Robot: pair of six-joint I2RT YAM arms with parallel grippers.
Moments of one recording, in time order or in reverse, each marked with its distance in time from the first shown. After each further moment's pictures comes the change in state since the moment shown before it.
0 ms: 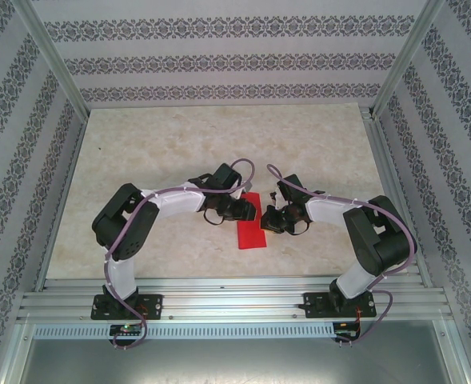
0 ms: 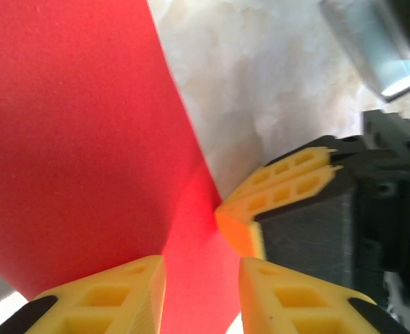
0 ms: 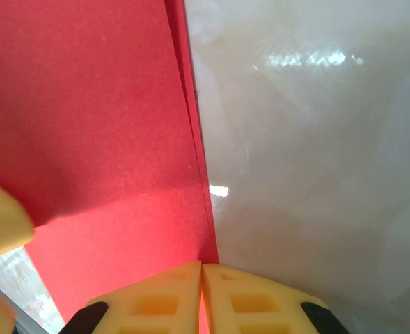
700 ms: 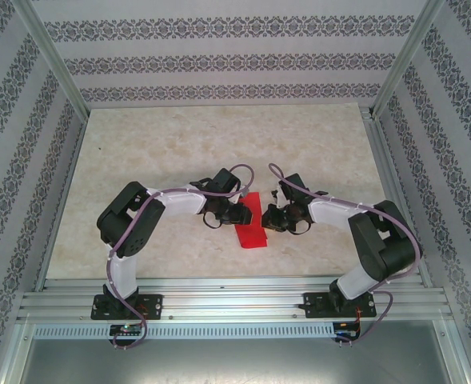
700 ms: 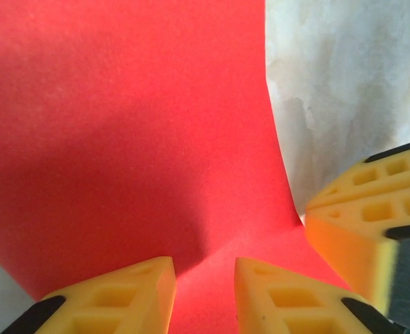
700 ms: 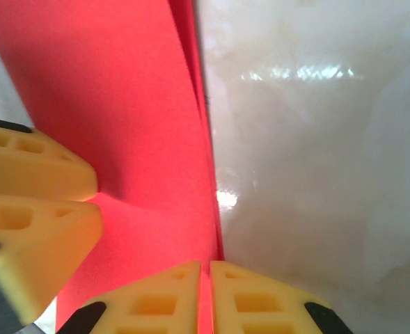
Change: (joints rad) left arm 0.003 0.039 -0.040 0.031 -0.034 0.018; right arm -0.003 -0.066 -0.008 -0.002 0.018 -0.011
